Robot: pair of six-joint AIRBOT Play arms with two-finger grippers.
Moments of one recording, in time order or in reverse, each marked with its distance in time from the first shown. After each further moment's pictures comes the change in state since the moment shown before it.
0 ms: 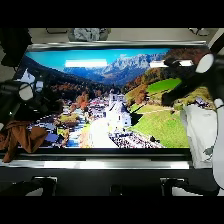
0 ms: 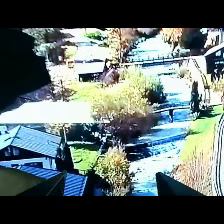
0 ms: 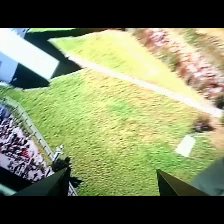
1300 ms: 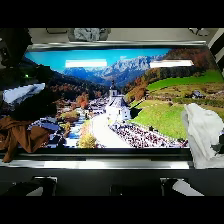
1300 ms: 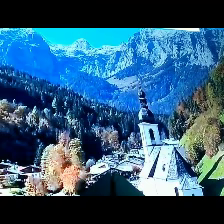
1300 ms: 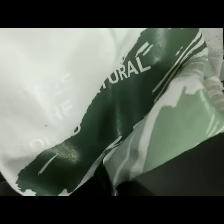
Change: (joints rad) left arm 0.071 0.101 0.178 -0.341 0.368 0.070; right arm -0.826 0.159 -0.413 -0.274 0.116 0.143
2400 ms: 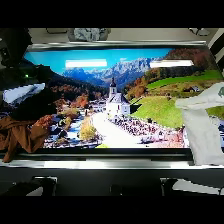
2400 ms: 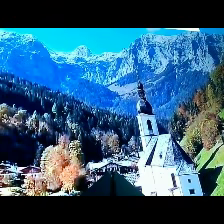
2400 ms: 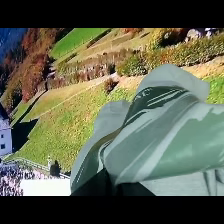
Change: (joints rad) left arm 0.000 0.000 0.000 0.000 0.000 0.000; right arm 0.015 -0.220 0.796 0.735 -0.007 -0.034
